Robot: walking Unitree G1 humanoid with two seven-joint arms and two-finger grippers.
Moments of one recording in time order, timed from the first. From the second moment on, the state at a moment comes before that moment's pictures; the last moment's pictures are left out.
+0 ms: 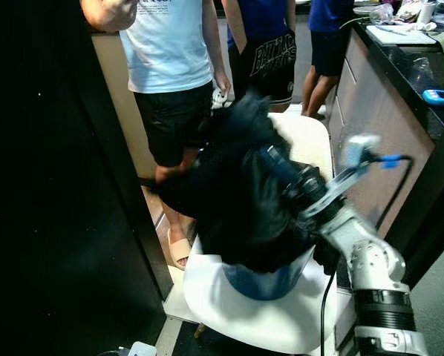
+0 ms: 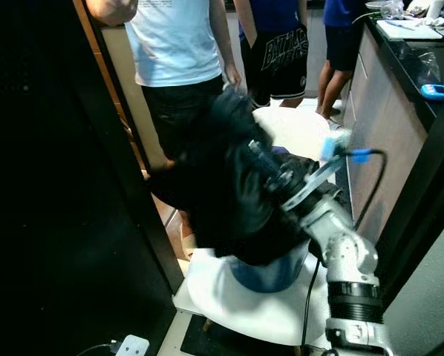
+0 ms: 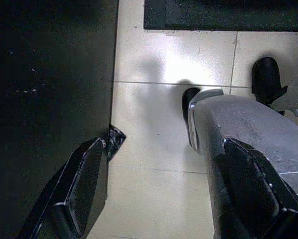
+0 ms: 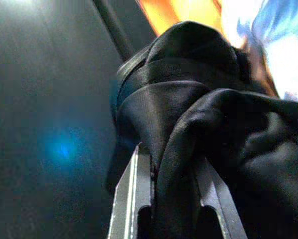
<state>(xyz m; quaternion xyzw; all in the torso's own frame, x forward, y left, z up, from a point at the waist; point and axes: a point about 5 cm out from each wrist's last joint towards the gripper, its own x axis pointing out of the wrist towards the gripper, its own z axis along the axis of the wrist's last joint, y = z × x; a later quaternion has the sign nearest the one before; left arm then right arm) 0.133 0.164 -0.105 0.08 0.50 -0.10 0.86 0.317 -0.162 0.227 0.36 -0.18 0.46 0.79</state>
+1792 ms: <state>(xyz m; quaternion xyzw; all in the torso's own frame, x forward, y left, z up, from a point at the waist) 0.131 0.172 -0.105 0.09 0.50 -0.10 0.85 0.332 -0.166 0.292 0.34 -0.24 0.39 0.82</state>
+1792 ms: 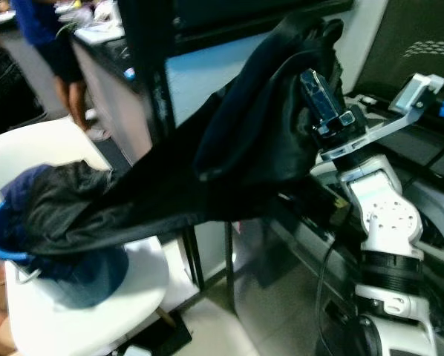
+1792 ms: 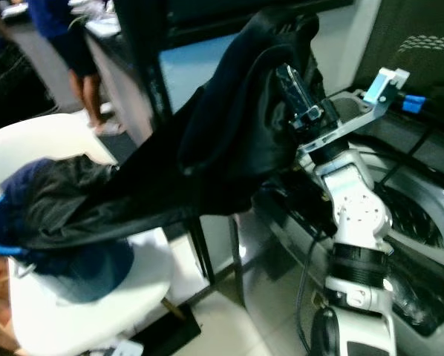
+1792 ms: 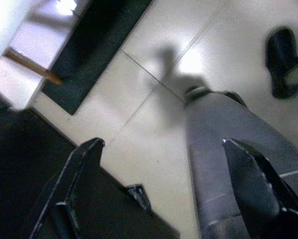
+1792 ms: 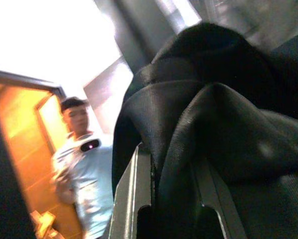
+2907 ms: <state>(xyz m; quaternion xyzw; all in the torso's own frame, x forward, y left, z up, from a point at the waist) 0.126 0.160 -0.107 0.08 0.50 -0.11 0.85 0.325 -0.143 0.347 0.19 -0.30 0.40 0.84</state>
